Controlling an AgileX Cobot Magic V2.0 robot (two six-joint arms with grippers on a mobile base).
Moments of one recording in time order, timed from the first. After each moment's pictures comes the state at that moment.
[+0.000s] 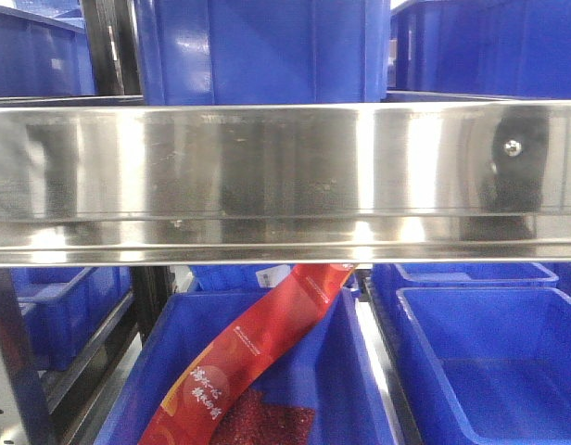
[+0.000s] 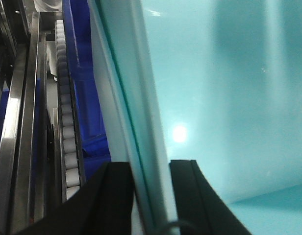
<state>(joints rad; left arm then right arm) -0.34 1.43 -1.88 -0.13 1.02 -0.05 0.44 1.59 -2.06 0.00 1.14 0.22</state>
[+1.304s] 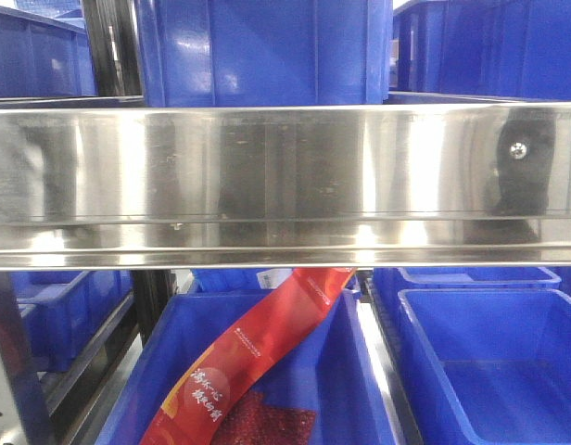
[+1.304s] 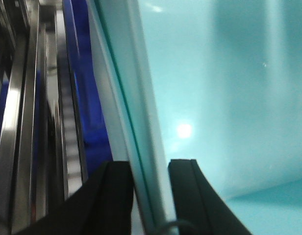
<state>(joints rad) -0.34 1.43 -1.88 -0.13 1.09 -0.05 0.44 1.59 -2.06 0.01 1.18 0.22</state>
